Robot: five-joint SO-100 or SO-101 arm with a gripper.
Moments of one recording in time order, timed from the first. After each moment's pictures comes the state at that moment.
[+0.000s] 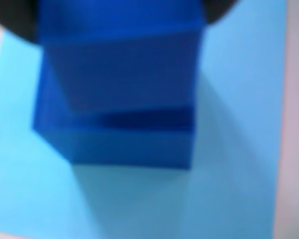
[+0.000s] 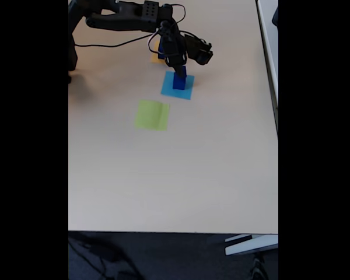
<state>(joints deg) 6.2 59.1 57.4 71.5 82.7</state>
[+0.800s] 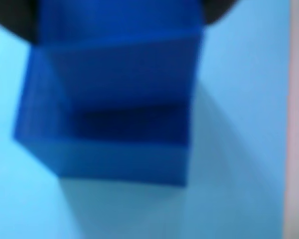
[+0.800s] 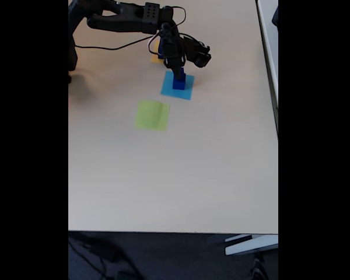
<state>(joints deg) 6.2 57.9 57.4 72.6 83.4</state>
